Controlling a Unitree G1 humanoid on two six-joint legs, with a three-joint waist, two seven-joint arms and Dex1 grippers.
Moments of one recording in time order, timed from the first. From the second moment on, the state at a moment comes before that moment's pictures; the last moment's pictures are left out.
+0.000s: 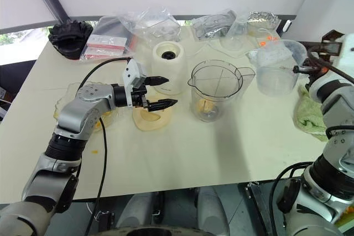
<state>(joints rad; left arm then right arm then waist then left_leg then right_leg) -0.63 0.43 -0.14 0.00 -0.35 0.50 -0.96 -0.52 -0.49 -0.76 -0.51 0.32 1.25 0.20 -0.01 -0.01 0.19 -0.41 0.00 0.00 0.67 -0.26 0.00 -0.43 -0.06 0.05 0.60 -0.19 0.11</state>
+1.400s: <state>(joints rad) -0.64 0.49 -0.14 -0.04 -0.37 0.56 -0.95 -0.49 -0.47 -0.66 0.72 0.35 0.07 0.20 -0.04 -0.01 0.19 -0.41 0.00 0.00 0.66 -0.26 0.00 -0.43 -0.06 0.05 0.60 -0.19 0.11</state>
